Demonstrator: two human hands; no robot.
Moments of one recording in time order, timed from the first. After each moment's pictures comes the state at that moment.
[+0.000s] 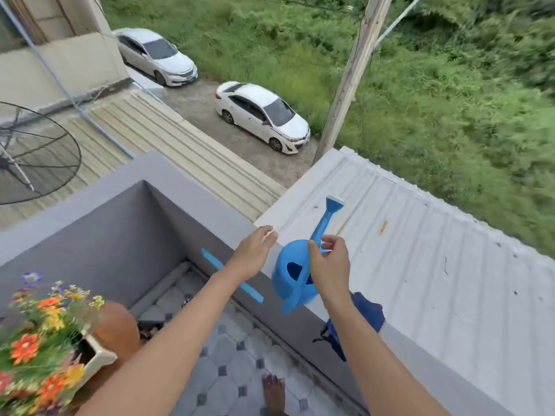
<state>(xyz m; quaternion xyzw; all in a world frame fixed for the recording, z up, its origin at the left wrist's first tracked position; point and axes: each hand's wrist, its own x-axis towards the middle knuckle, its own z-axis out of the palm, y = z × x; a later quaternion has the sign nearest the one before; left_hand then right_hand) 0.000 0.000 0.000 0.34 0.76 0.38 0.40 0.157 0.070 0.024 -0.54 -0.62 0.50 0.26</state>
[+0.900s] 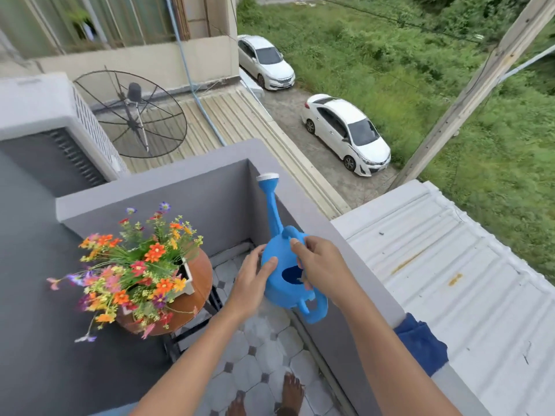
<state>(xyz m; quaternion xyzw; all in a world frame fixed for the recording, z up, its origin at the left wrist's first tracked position) 0.026 -0.182 -0.006 0.13 0.74 0.59 0.30 0.090 -0.044 0.085 -0.29 -0.80 0.52 -0.02</state>
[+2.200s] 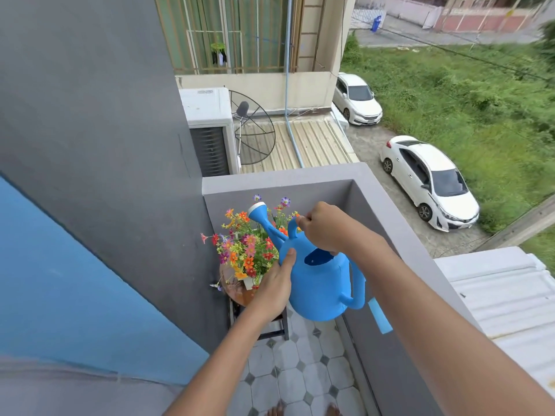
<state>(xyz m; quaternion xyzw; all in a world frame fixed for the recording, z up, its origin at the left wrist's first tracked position) 0.028 -0.377 0.054 -0.02 0.70 0.65 0.29 -0.020 -0.254 0.169 -0.03 -0.97 0.10 -0.20</state>
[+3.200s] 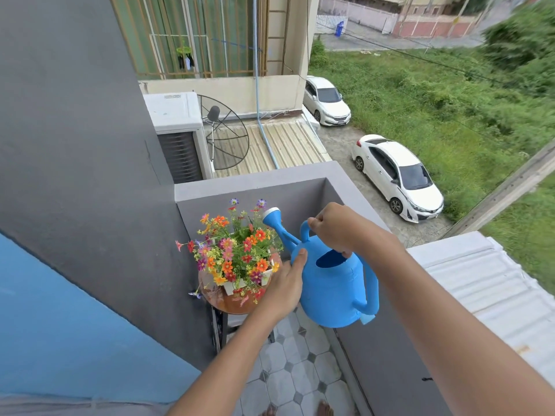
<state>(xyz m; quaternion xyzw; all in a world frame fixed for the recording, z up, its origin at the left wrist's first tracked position) 0.037 -0.335 0.058 0.04 0.70 0.63 0.34 0.012 -0.208 0.180 -0.16 -0.95 0.23 -0.17</state>
